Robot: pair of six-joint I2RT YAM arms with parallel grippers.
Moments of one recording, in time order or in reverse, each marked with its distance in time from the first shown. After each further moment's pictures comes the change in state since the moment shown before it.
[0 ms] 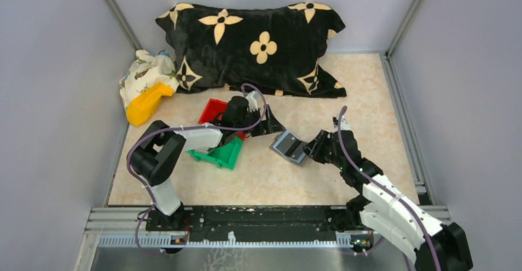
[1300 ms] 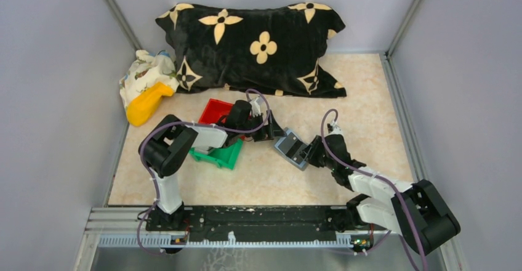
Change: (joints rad) left arm 0.008 0.120 -0.014 0.064 0.051 -0.013; right arm 0.006 0.378 -0.145 0.438 -0.006 0.054
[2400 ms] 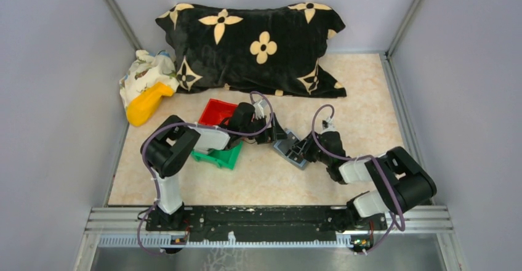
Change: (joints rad) left arm -0.033 0.018 -0.004 0.042 0.021 -0.014; right arm -0.023 0.322 0.002 0.418 -0.109 0.090
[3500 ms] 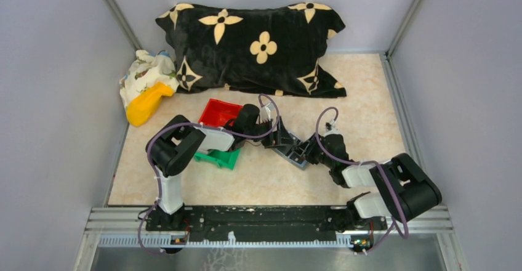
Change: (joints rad) left arm -0.042 0.030 0.023 0.045 0.136 -0.063; right arm -0.019 -0.055 -0.048 0.010 -0.010 0.023
